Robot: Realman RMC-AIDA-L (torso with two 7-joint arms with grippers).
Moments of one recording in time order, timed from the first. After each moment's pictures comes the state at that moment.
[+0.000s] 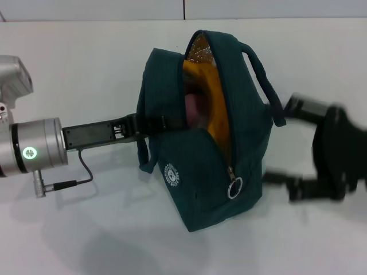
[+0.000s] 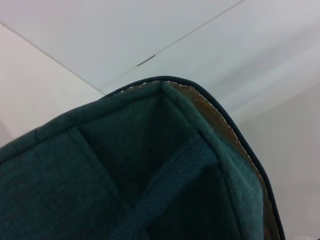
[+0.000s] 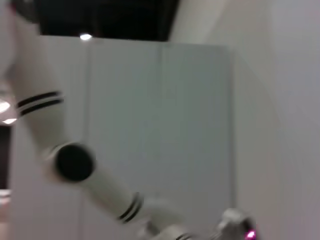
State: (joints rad) left arm -0.51 -2.09 0.77 0.51 1.80 1.63 -2.04; right arm 0.40 2.01 -1.21 -0.64 -1.32 -1.85 0.96
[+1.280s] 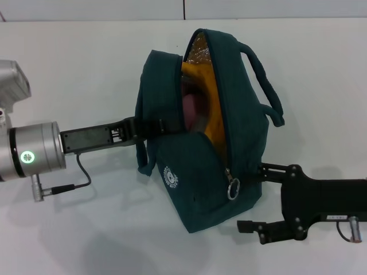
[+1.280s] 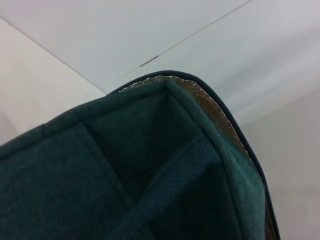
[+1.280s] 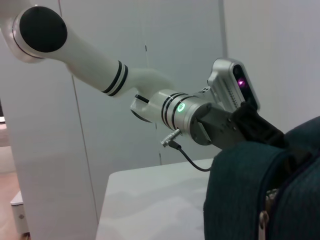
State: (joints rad) left arm -0.50 -2.09 0.77 0.51 1.80 1.63 -2.04; right arm 0.44 2.03 -1.26 -0.49 -1.55 -1.62 0.95
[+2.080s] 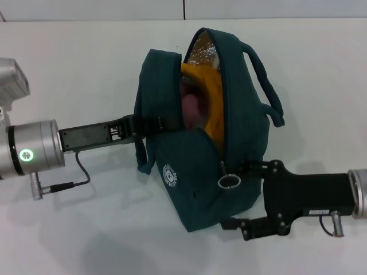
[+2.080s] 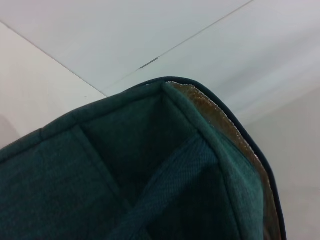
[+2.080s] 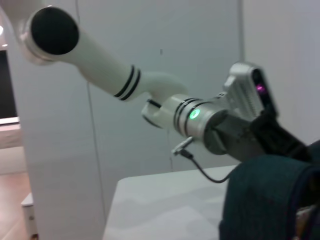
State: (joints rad) left arm -0.50 -2.09 0.77 0.51 1.80 1.63 -2.04; right arm 0.48 2.02 -1.45 -0.47 -1.37 -1.55 0.94
